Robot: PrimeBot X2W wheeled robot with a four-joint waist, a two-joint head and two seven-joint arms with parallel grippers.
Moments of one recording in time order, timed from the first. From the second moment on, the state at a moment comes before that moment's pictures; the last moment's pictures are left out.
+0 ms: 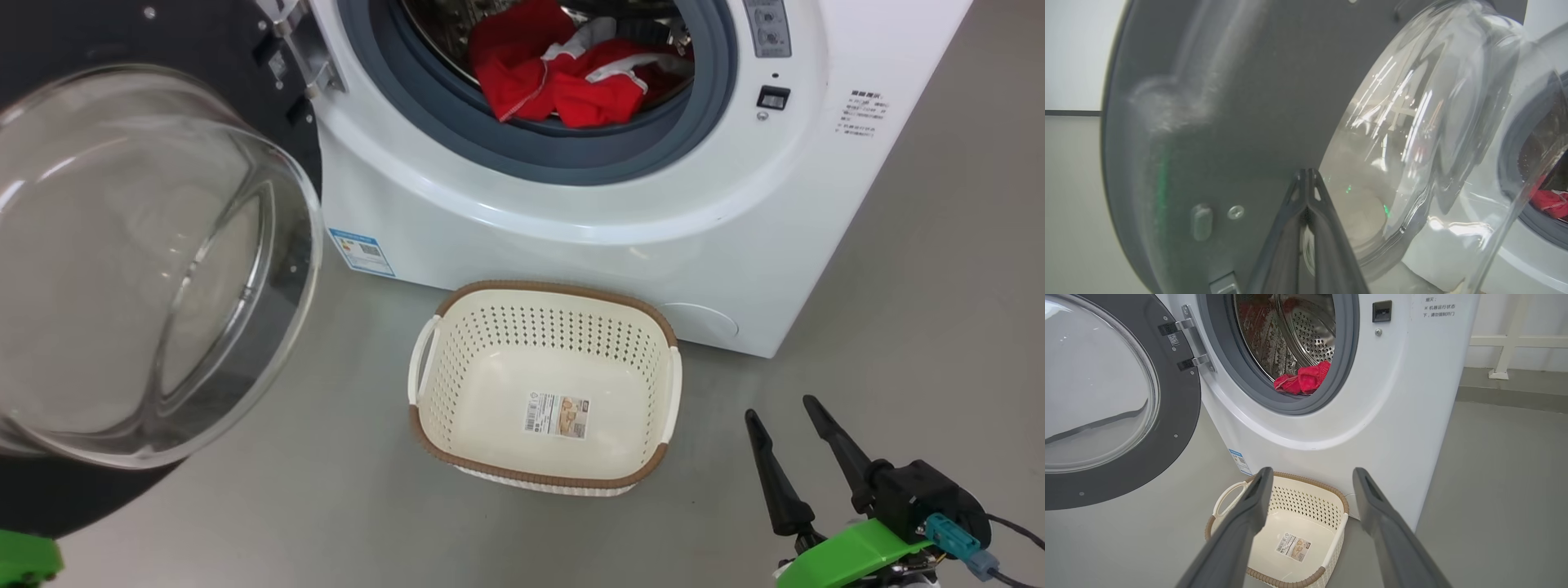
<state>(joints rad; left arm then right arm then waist) -0.27 0.08 0.59 0.45 -0.22 -0.13 -0.26 -0.02 -0.06 0.07 0.25 0.24 0.12 -0.25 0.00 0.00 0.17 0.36</state>
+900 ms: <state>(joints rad) -0.29 0.14 0.58 0.52 -0.21 -0.13 -0.26 -0.04 -0.06 0.06 0.26 0.24 0.12 -0.25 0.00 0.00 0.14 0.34</state>
